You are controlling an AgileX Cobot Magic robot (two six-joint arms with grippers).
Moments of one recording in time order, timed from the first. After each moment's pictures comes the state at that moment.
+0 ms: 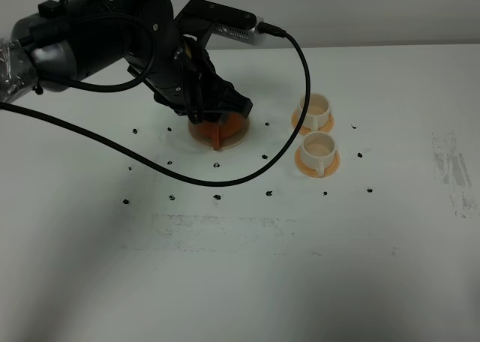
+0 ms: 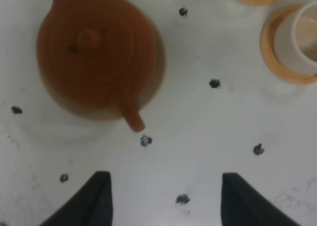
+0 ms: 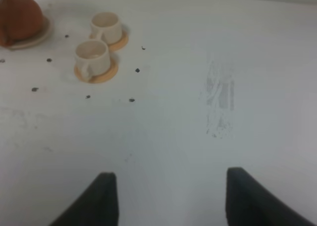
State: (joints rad) left arm -0.53 1.96 -1.60 -0.05 0.78 0.00; right arm 0.12 -0.01 -0.50 0.15 1.07 -0.15
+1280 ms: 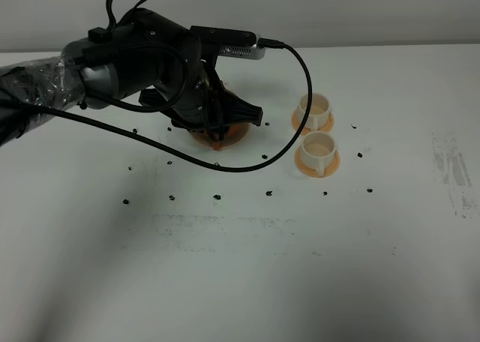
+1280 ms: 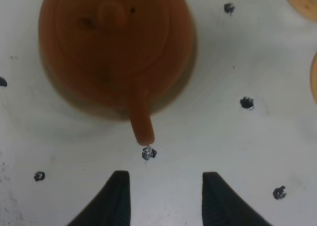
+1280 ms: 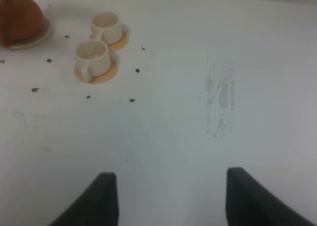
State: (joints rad) left arm -0.56 2.08 -1.60 0.06 0.70 -0.31; right arm 0.12 -0.01 -0.50 0.15 1.07 -0.15
